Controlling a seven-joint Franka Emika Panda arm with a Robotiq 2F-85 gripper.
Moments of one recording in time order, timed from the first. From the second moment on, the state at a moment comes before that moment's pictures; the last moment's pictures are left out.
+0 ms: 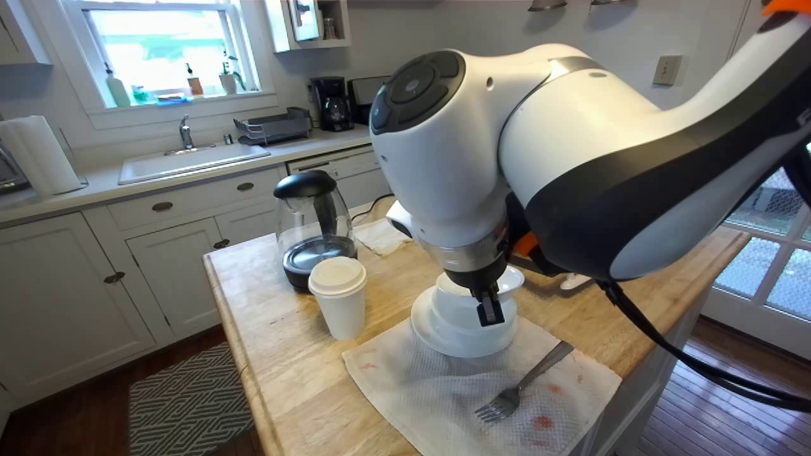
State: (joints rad) arm 0.26 0.34 0.22 -2.12 -0.79 2.20 0.15
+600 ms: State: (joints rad) arm 0.27 0.36 0.22 -2.12 -0.77 2.20 0.13
